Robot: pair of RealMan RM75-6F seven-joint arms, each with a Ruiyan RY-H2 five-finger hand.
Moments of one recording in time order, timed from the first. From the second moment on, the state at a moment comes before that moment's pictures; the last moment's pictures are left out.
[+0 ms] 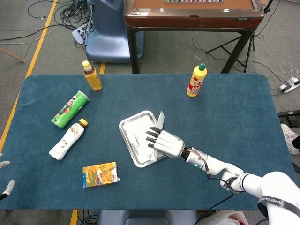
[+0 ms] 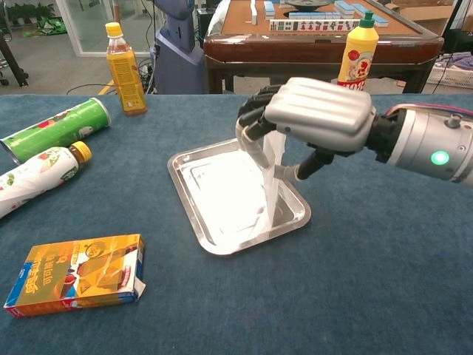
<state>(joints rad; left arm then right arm) 0.08 -1.02 -0.01 -1.69 1.51 1.64 0.09 0.87 -1.64 -0.03 -1.02 -1.92 1.26 0.12</state>
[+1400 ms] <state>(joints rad) 0.09 -1.02 -0.02 -1.71 1.50 1.64 0.13 0.93 -1.86 -0.18 -0.35 -1.99 1.41 0.51</state>
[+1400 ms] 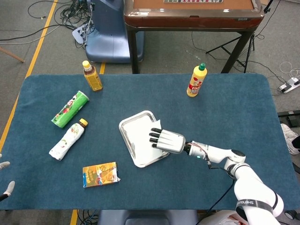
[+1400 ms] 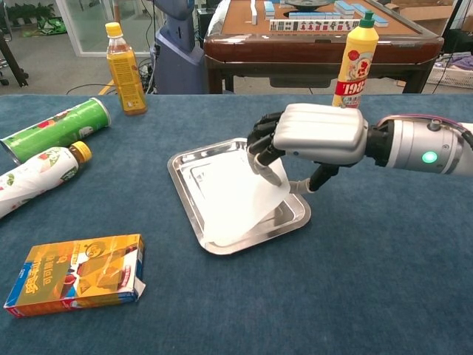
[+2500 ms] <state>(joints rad) 0.09 -1.02 -0.02 -1.73 1.49 1.63 0.16 0.97 -1.96 -0.27 -0.14 -1.95 1.33 0.58</state>
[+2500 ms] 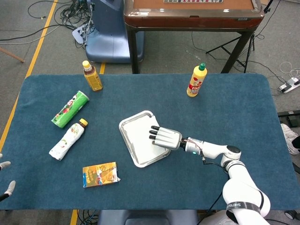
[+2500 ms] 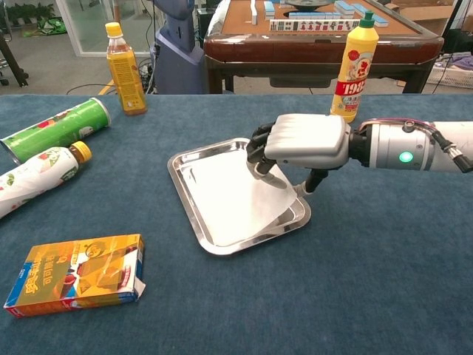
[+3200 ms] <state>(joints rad) 0.09 -1.02 -0.02 -1.72 1.49 1.63 0.15 0.97 -1.98 -0.24 -0.14 -1.88 1.25 0.55</state>
